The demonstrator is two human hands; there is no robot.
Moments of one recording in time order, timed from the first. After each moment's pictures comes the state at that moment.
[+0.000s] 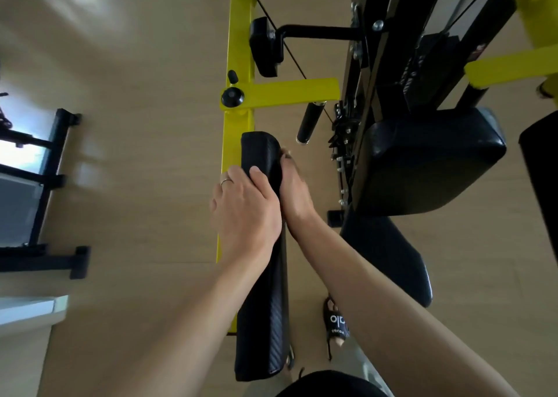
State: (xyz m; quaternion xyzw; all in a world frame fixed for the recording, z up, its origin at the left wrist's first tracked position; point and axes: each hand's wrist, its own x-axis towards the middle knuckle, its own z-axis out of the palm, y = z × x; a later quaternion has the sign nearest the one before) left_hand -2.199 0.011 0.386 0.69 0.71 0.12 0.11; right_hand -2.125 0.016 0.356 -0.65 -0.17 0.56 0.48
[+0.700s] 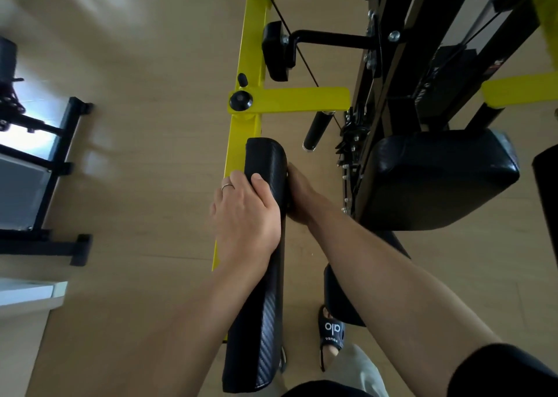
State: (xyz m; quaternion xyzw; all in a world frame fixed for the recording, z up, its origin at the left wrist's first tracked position) left_hand -2.198 0.013 0.384 0.69 0.71 0.13 0.09; right_hand -2.106 0.063 0.284 -0.56 -0.05 0.72 0.40
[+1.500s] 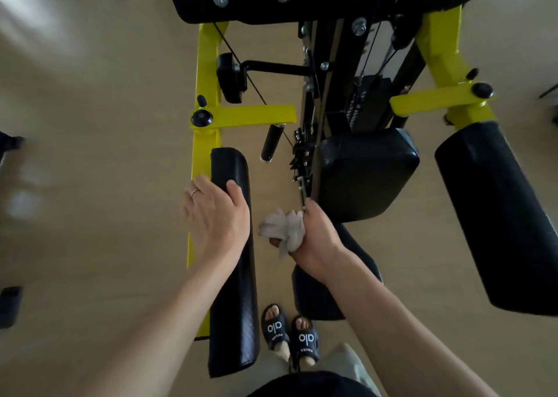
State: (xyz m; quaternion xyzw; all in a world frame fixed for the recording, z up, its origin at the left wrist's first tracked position) left_hand -2.199 0.007 0.392 0.69 0.70 0.15 0.13; right_hand -2.076 -0.074 0.361 -0.51 0.10 0.65 0.55
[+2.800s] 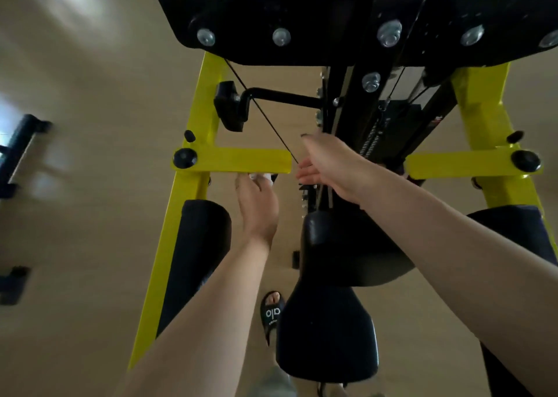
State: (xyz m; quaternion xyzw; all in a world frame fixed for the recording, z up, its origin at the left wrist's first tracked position) left_hand -2.052 0.094 0.342 0.47 0.64 0.40 0.46; right_hand -1.924 0.090 0.451 -0.72 -0.33 0.54 0.28
